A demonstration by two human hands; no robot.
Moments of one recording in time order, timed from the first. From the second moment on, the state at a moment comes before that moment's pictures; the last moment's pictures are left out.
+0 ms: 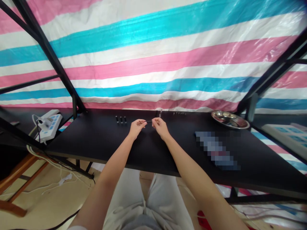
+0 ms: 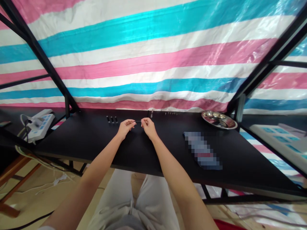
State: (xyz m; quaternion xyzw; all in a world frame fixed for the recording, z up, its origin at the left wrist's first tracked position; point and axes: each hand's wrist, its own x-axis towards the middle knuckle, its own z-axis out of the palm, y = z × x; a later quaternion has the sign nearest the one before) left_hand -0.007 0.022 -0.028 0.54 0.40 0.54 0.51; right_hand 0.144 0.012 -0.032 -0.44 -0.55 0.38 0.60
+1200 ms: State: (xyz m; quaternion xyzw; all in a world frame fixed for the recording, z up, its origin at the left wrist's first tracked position) left_hand -0.013 0.017 -0.017 0.66 0.55 0.45 0.23; right_hand 0.130 0.003 -0.027 -0.31 -0.36 0.70 0.53
